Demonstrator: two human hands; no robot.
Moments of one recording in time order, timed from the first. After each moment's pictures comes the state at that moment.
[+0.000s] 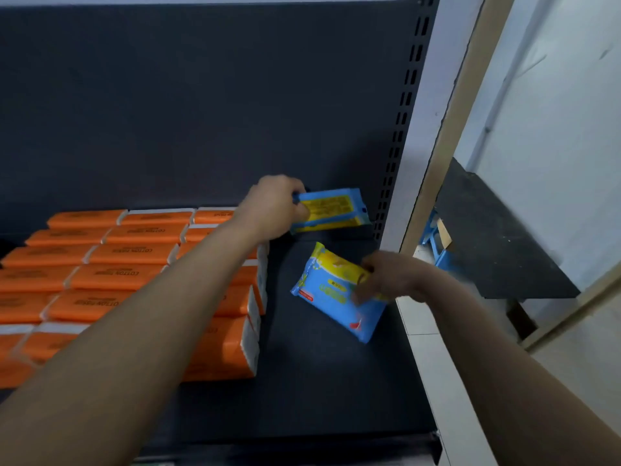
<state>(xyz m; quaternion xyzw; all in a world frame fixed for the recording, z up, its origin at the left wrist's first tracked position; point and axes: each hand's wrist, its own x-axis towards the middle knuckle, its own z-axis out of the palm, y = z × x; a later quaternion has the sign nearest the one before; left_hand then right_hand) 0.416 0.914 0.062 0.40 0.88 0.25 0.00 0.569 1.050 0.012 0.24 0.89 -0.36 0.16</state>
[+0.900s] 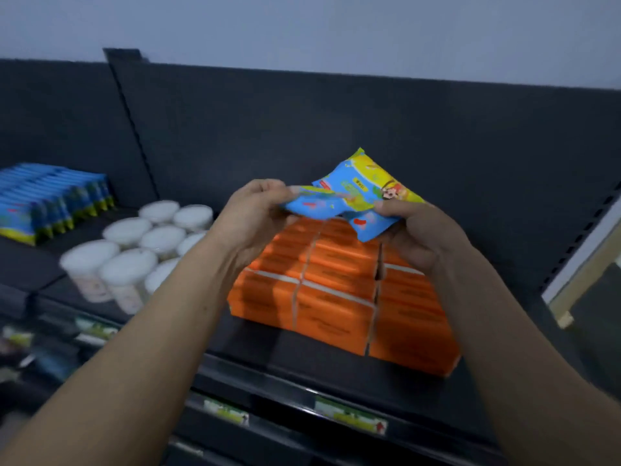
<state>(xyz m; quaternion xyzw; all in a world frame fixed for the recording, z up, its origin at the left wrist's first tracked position) 0.395 0.614 0.111 0.10 0.53 0.83 0.13 0.449 0.805 0.102 0.12 0.52 -0.84 -0.09</state>
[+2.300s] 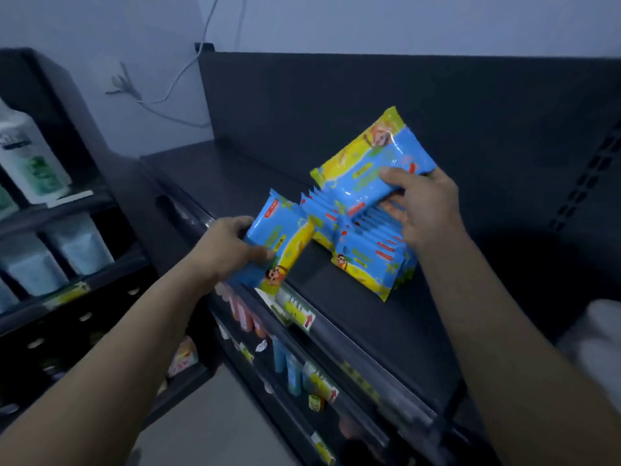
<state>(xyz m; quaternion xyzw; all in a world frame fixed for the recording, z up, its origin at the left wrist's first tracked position) 0.148 -0.042 0.061 -0.09 0.85 0.52 -0.04 0.083 0.191 0.108 0.03 0.53 -0.85 -0.04</state>
